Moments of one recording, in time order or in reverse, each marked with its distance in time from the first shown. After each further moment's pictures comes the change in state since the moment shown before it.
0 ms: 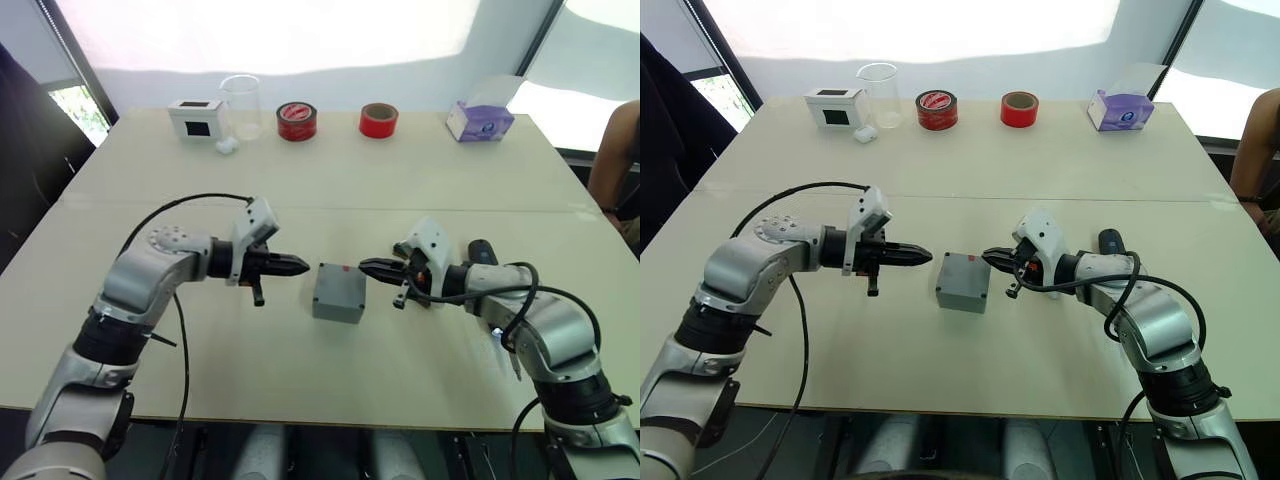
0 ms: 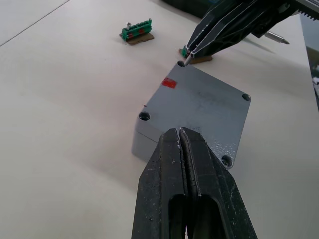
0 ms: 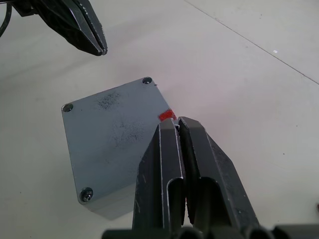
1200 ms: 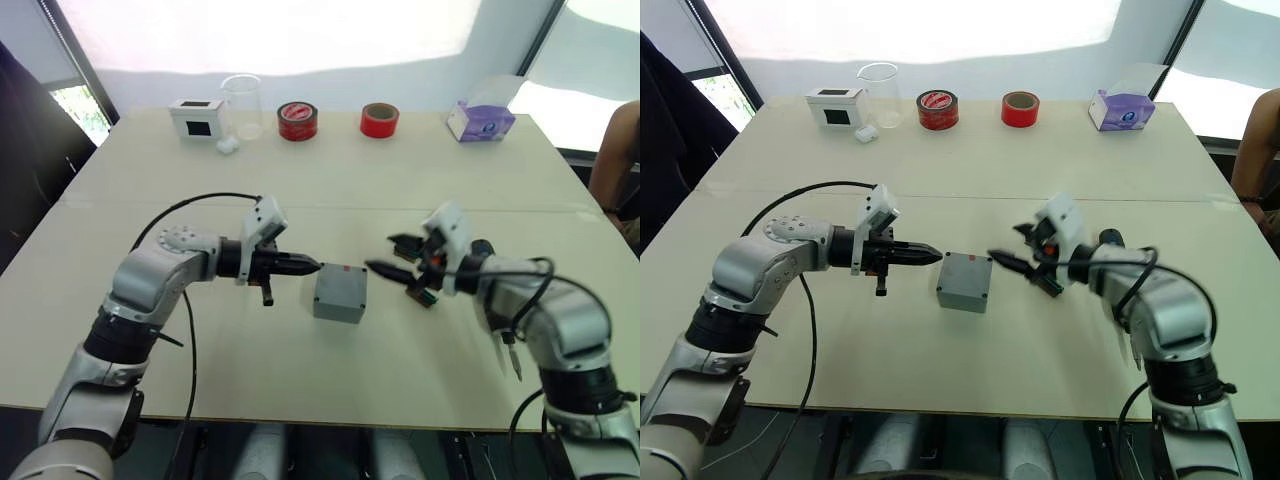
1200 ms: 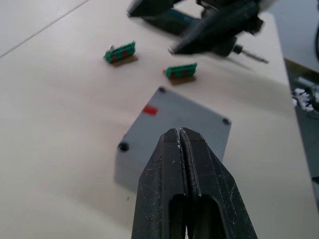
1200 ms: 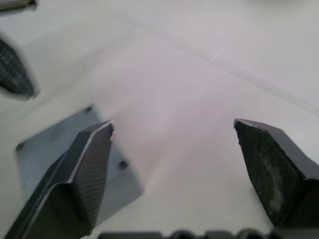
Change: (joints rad) left arm -0.070 -0.066 0.006 -0.042 -0.065 0.017 -0.018; right arm -0.175 -0.120 -0.293 0.066 0.141 0.302 -0.120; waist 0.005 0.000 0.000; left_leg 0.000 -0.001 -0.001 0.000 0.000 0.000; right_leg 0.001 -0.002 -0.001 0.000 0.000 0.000
